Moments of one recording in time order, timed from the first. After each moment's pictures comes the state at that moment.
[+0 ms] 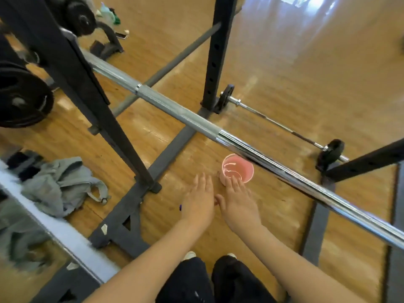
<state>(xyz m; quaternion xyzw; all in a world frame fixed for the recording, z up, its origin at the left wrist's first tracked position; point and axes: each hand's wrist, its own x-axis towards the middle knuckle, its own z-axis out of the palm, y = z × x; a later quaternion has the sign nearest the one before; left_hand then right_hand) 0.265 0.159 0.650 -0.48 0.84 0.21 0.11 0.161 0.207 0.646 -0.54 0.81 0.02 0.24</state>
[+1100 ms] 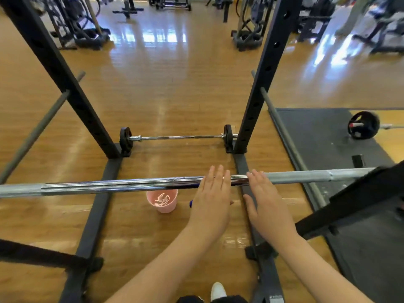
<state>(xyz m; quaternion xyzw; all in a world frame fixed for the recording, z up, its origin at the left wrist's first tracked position) 0.055 0.385 0.767 -0.13 0.99 0.09 -0.06 -0.009 0.513 0.761 -0.34 0.91 -0.21 -0.04</state>
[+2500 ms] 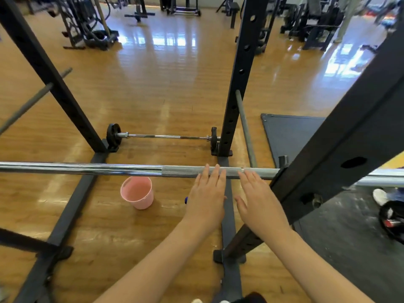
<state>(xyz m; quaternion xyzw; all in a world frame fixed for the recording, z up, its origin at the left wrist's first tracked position) -0.055 0.577 0.769 -0.17 0.97 0.13 -0.06 -0.130 0.694 0.767 -0.41 0.91 -0.11 0.00</state>
